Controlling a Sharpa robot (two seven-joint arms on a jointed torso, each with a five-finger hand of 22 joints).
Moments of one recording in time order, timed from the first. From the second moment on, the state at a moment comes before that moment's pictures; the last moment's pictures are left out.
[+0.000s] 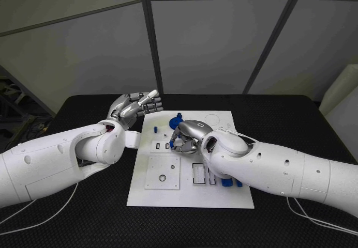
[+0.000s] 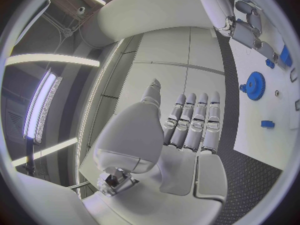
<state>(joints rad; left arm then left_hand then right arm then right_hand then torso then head) 1.16 -0.91 0.04 1.57 0.05 -0.37 0.47 1.36 0.06 -0.18 0.06 0.24 0.82 0.21 0.16 0.07 0.85 0.21 0.20 0.06 0.86 0.19 0.07 0.06 0.19 0.67 0.29 0.31 0.10 1.16 -0.45 -0.04 1.40 -1.57 -0.33 -0.28 1.36 -0.06 0.25 0.08 0.18 1.12 0.10 0.11 0.10 1.46 0.01 1.42 1.31 1.46 -0.06 1.50 1.31 0.02 1.47 0.05 1.57 1.31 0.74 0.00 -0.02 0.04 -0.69</state>
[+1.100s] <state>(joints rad) 1.16 -0.91 0.04 1.57 0.05 -0.37 0.46 1.36 0.06 -0.18 0.05 0.24 0.82 0.21 0.16 0.07 0.85 0.21 0.20 0.06 0.85 0.19 0.07 0.06 0.19 0.67 0.29 0.30 0.10 1.16 -0.45 -0.04 1.39 -1.58 -0.31 -0.29 1.34 -0.05 0.24 0.07 0.18 1.11 0.10 0.09 0.12 1.46 0.01 1.41 1.31 1.46 -0.06 1.50 1.31 0.02 1.47 0.05 1.57 1.31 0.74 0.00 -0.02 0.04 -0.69</state>
